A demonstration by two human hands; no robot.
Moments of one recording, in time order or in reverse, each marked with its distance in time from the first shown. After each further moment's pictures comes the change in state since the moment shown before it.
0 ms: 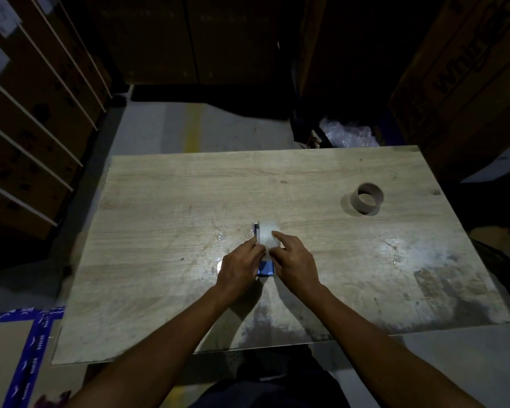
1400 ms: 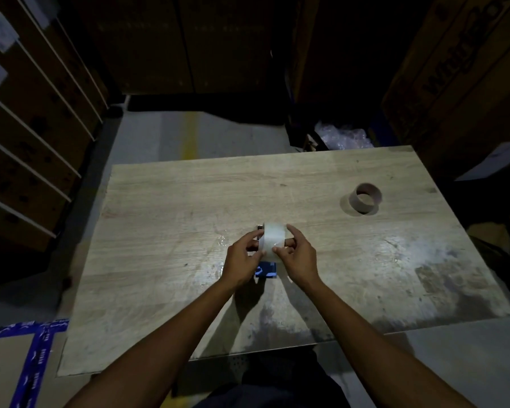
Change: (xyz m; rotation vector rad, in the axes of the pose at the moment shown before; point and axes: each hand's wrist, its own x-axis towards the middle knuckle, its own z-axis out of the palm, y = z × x) left_hand 0.020 -0.003 -0.010 -0.620 -0.067 -0.521; right_hand 0.014 -0.009 0.003 0.710 0.022 0.688
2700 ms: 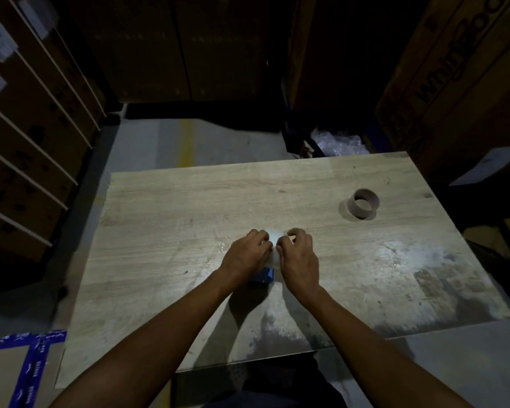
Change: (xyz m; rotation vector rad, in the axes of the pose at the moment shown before) left_hand 0.017 0.027 -0.016 0.922 -0.096 0.701; right_hand -0.004 -0.009 0.004 -0.794 0.135 -0.359
